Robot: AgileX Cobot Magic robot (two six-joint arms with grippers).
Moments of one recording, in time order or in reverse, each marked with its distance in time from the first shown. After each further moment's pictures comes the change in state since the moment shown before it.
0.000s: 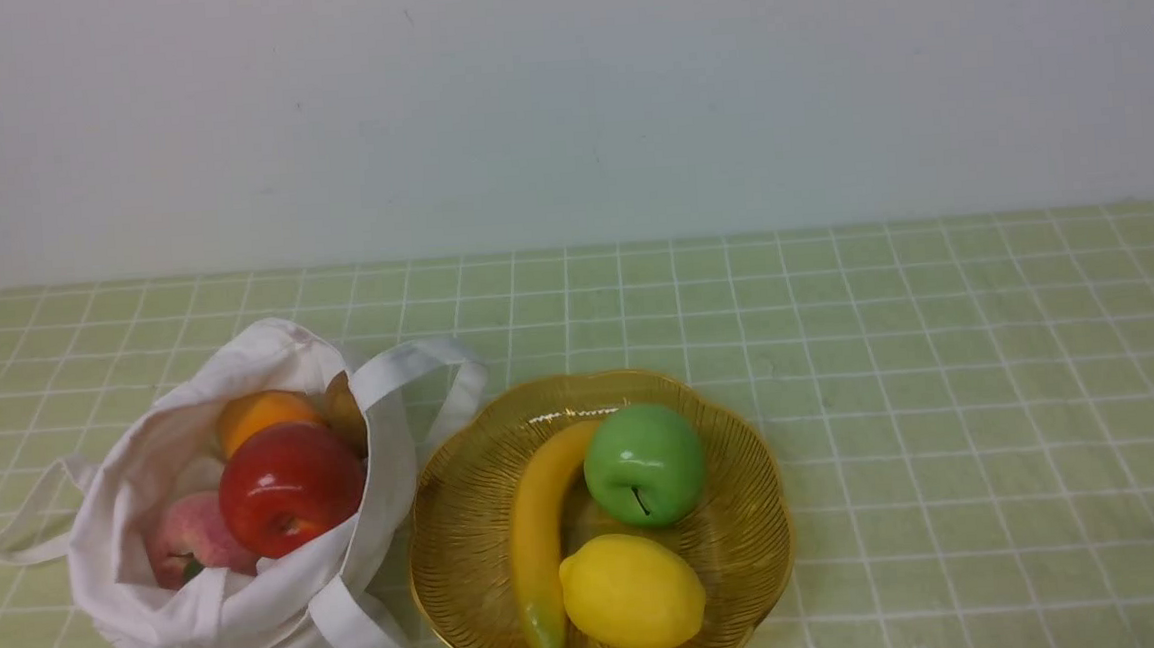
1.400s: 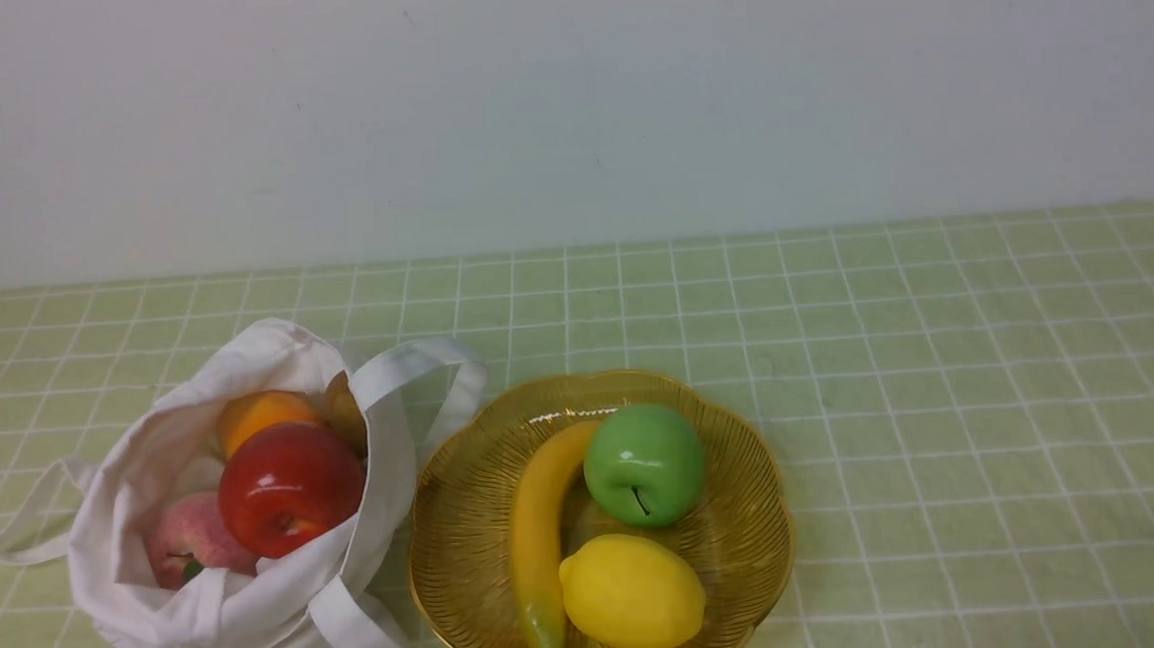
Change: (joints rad) right arm 0.000 0.000 0.000 0.000 0.000 0.004; left arm 0.000 0.000 0.000 -0.103 0.000 -0.034
